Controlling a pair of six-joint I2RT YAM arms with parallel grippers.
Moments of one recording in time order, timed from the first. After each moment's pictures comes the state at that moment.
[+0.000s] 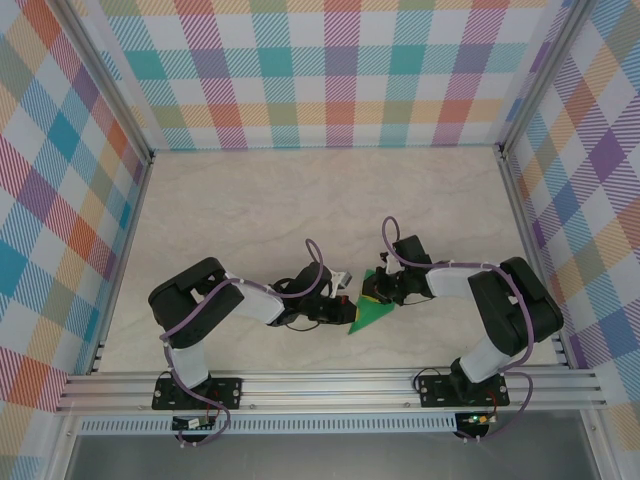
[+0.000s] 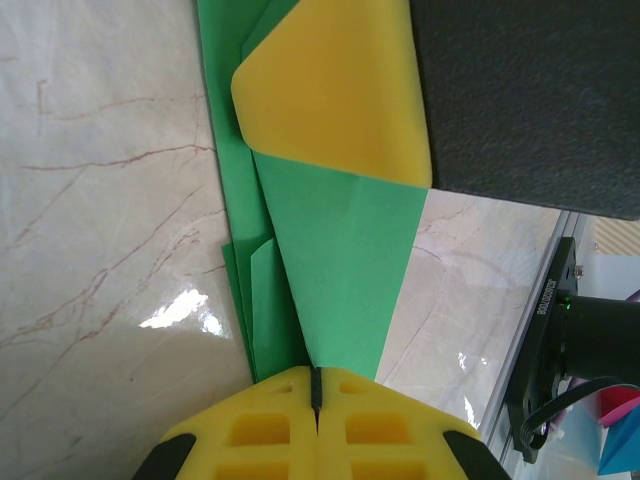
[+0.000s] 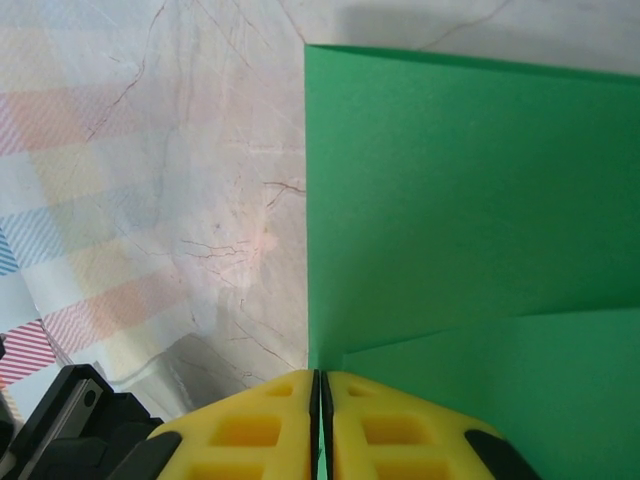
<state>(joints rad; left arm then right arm) -0.90 1.82 0.68 0.41 0.48 -0.82 0.44 1.59 0.59 -0.05 -0.62 0.76</state>
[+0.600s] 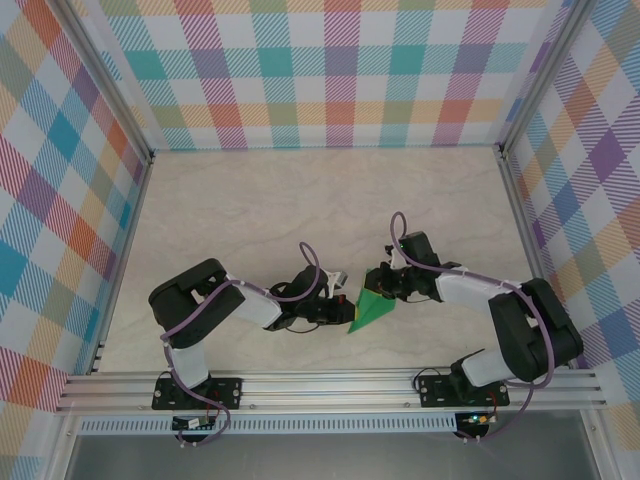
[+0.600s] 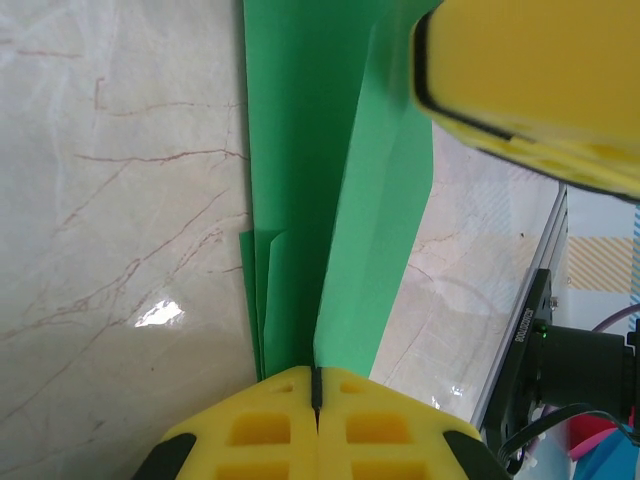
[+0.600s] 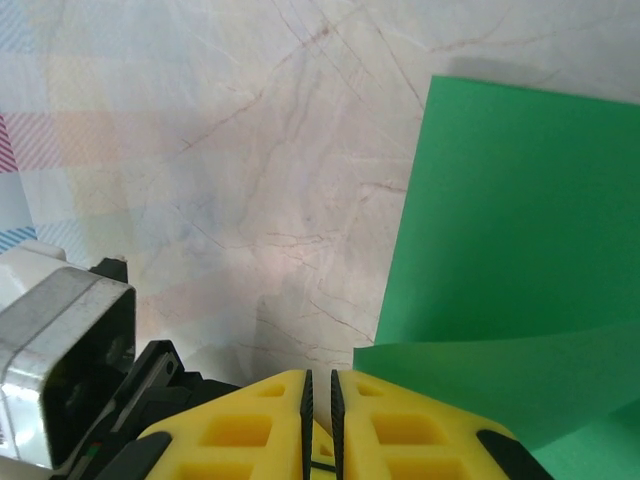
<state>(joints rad) -0.91 1.82 0.63 0.53 0.45 -0.93 0.43 1.45 0.58 -0.10 -0.59 0.76</state>
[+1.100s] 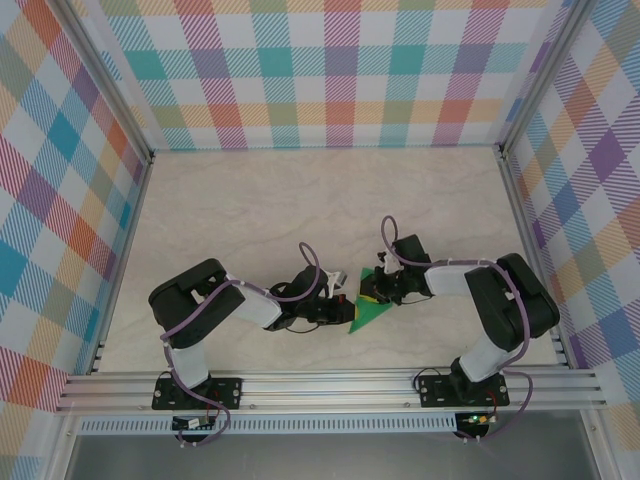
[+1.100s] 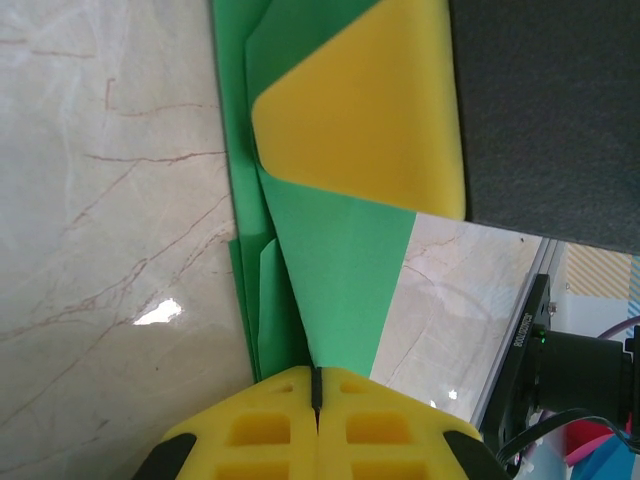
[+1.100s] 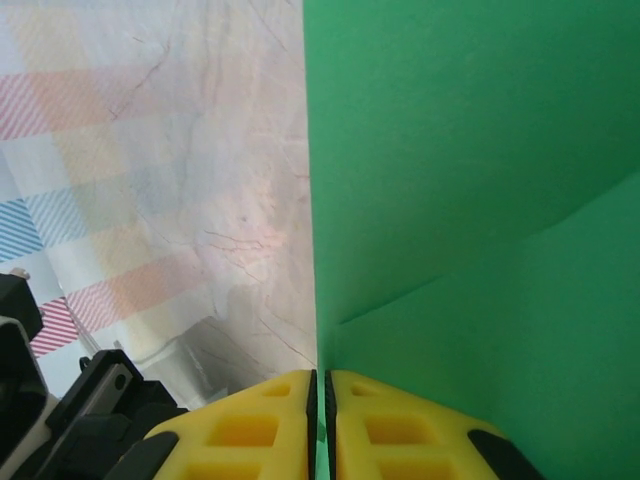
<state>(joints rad) -0.91 1.82 0.63 0.52 0.44 -0.94 0.43 1.64 0.60 -0.02 -0.69 0.75</state>
